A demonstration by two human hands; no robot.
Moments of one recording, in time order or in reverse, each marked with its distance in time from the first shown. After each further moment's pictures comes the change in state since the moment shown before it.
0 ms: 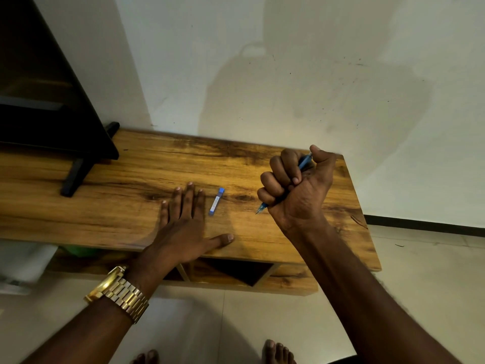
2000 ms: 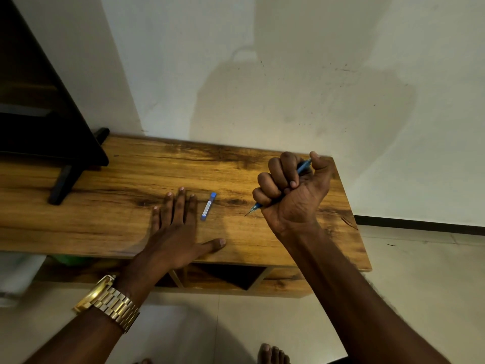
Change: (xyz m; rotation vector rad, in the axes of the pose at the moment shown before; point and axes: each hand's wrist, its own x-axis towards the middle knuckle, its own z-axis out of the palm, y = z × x) left_hand 0.003 -0.001 0.004 0.016 0.007 -0.007; right_hand -0.001 -0.003 -0.003 0.095 -0.016 -0.059
